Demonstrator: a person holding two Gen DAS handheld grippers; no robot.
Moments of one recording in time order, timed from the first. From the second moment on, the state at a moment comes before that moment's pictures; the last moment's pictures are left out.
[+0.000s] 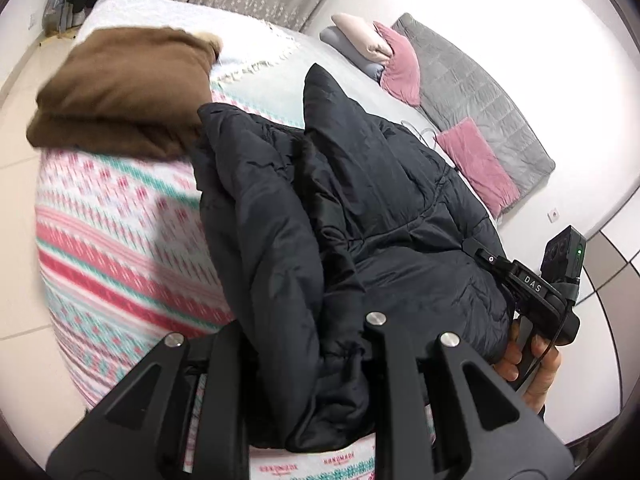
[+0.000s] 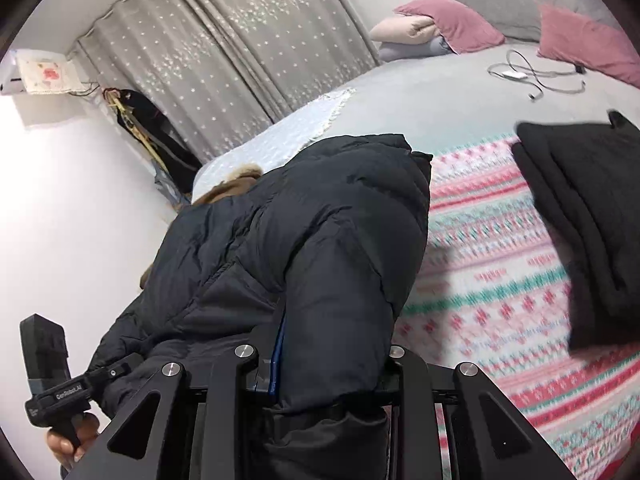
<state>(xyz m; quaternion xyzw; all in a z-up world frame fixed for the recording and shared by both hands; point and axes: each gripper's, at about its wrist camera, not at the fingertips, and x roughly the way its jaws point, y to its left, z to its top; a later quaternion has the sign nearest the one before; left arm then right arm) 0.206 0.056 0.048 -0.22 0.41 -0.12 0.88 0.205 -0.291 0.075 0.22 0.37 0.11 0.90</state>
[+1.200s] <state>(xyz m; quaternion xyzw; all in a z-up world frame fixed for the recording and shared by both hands) 0.400 0.339 -0.012 -0.30 0.32 0.01 0.90 0.616 -0.010 0.014 0.22 0.42 0.28 0.84</state>
